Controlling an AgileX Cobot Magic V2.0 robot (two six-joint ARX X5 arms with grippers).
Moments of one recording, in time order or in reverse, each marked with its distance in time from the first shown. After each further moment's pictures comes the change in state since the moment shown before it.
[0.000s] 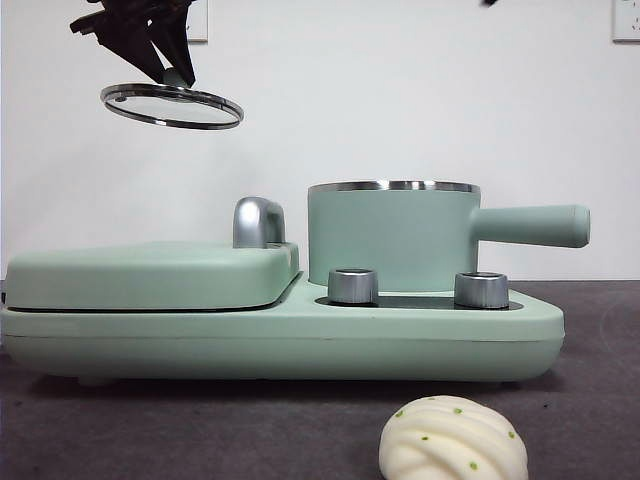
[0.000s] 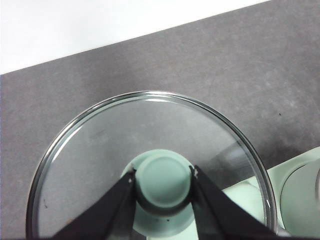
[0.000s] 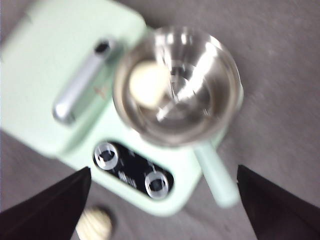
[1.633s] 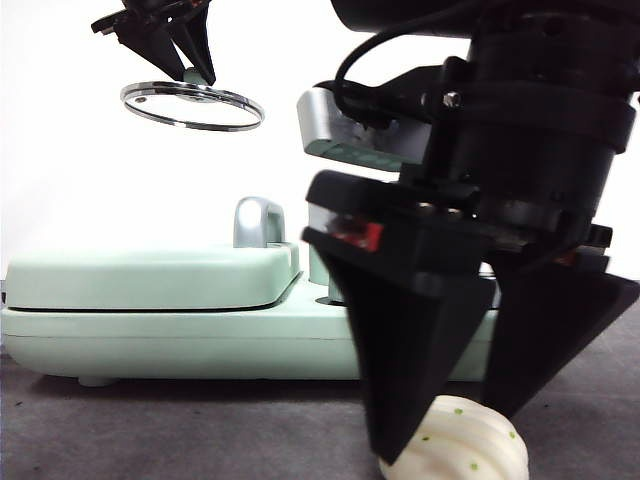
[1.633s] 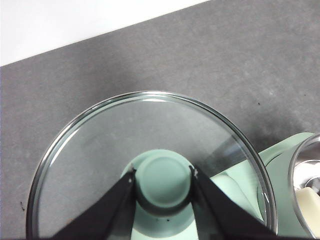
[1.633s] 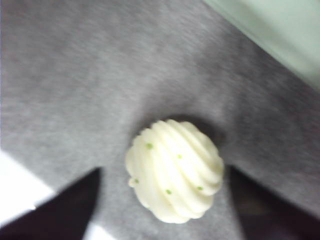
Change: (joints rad) left arm -0.059 0.000 0.000 -0.024 0.000 0.000; right arm 0.409 -0.069 -1.040 0.712 -0.053 0.304
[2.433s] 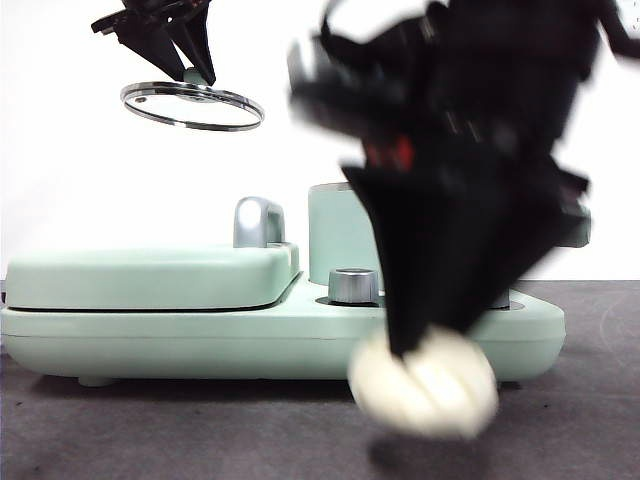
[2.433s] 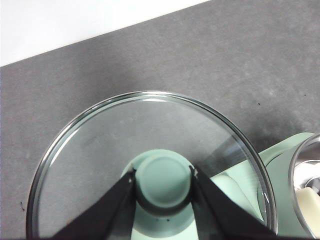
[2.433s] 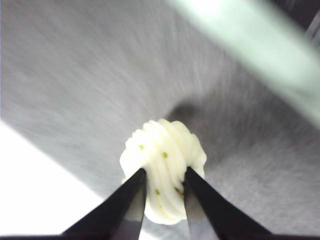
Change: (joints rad) left arm 0.000 0.000 0.000 0.000 0.000 0.000; right arm -0.022 0.000 0.155 -0.155 -0.038 -0.007
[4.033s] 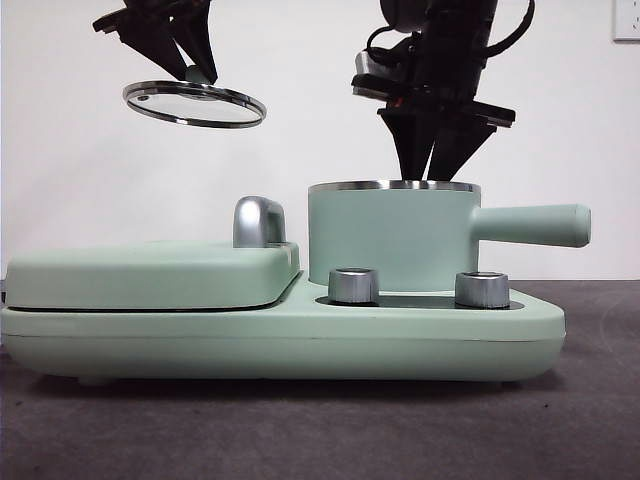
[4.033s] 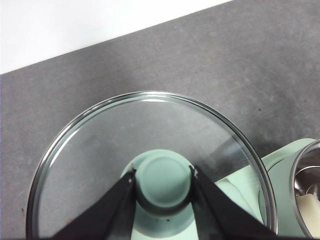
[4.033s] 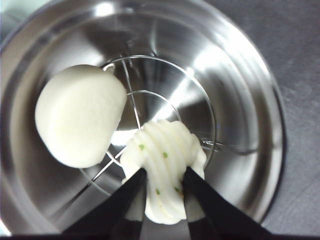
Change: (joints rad) left arm 0.000 0.000 0.000 0.021 0.000 0.000; right arm -0.556 0.501 0.885 -0.381 -0.044 -0.360
